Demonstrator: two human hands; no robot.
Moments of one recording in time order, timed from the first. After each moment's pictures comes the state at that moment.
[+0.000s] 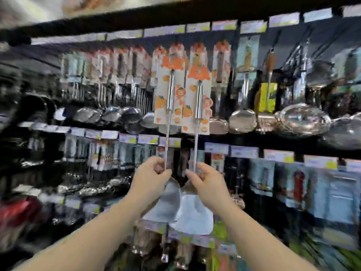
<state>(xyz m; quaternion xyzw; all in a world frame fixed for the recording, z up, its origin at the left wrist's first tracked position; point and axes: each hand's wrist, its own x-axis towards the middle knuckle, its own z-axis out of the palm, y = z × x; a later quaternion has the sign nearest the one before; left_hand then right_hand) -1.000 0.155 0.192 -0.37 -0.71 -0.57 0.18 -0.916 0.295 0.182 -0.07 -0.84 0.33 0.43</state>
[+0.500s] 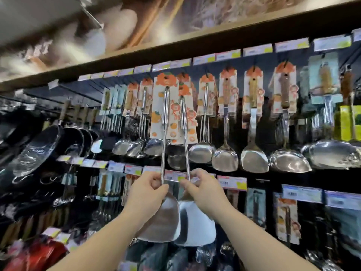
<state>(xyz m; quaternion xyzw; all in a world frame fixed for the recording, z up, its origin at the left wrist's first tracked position) -1.223 0.060 0.237 -0.33 -0.69 -0.61 0.22 -1.158 0.212 0.254 -0.04 -0.86 0.31 0.40</state>
